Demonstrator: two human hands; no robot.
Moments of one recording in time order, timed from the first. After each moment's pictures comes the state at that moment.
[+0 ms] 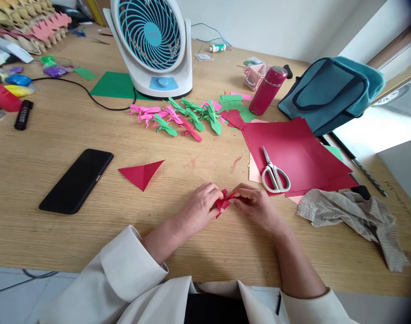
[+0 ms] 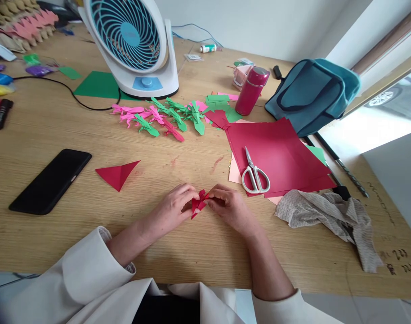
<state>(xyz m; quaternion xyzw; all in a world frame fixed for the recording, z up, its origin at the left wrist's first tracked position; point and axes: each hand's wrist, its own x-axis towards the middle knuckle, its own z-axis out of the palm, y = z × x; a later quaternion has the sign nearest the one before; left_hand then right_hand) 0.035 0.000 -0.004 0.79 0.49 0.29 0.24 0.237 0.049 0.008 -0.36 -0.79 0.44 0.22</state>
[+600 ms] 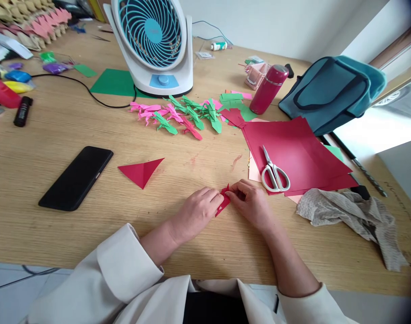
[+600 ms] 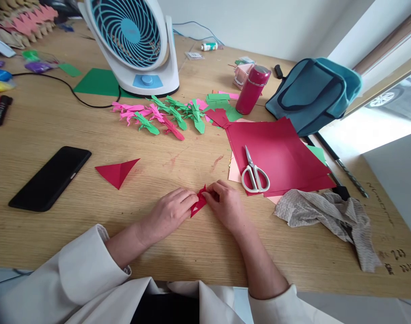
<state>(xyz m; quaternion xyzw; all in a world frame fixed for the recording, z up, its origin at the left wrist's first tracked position) 0.034 -0.012 -0.003 0.86 0.47 0.17 0.07 0.220 0.046 0.000 -0.45 -0.80 0.30 0.26</state>
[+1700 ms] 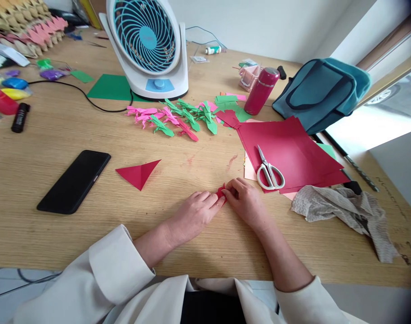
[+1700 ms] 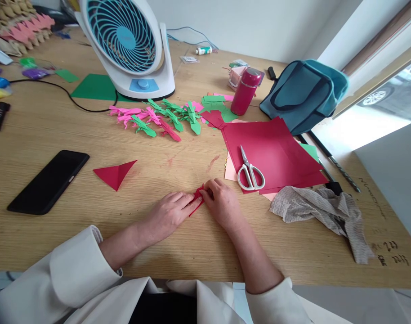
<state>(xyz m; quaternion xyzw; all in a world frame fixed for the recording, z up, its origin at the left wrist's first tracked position) 0.031 -0.021 -0.001 0.90 0.44 0.07 0.00 0.218 0.045 -0.004 -0.47 -0.82 0.22 0.22</state>
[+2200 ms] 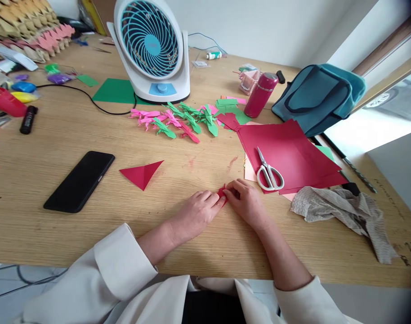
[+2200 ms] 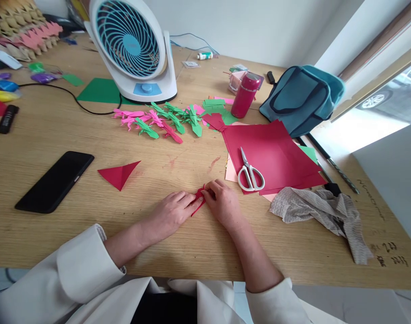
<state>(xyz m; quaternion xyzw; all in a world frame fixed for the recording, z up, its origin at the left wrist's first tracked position) 0.032 -0.020 -0.001 0.90 0.44 0.06 -0.01 0.219 0.046 -0.005 -0.47 -0.82 0.24 0.24</state>
